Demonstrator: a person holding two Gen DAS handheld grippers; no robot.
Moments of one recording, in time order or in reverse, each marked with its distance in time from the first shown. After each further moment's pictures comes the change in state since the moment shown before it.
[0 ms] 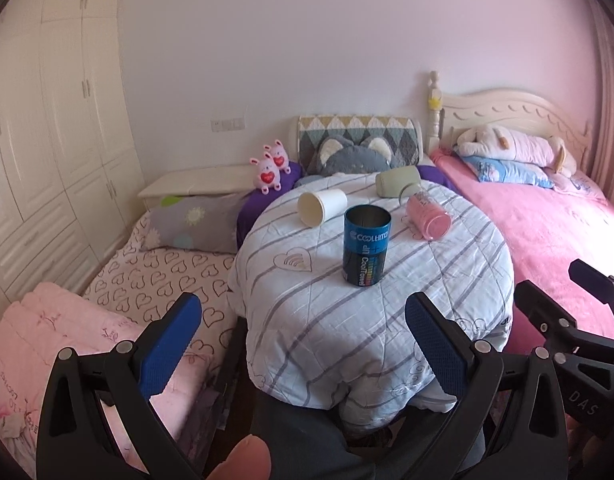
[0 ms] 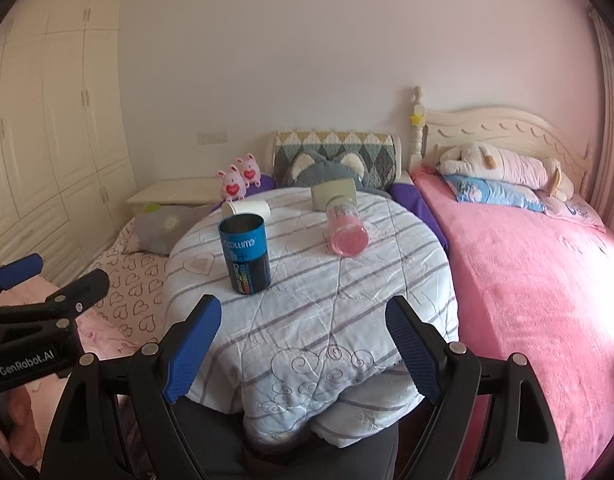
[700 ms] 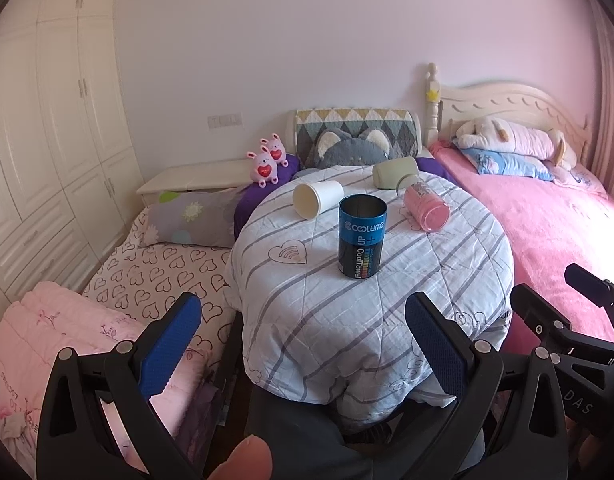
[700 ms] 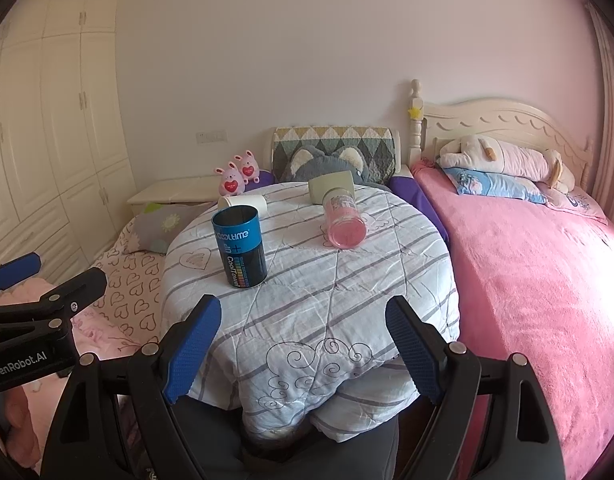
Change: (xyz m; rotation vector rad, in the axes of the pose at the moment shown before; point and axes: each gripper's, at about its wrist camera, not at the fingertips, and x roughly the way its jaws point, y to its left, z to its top) left arm 0.008 -0.009 -0.002 0.007 0.031 -0.004; right arm 0.007 -0.007 -0.011 0.024 0.031 0.011
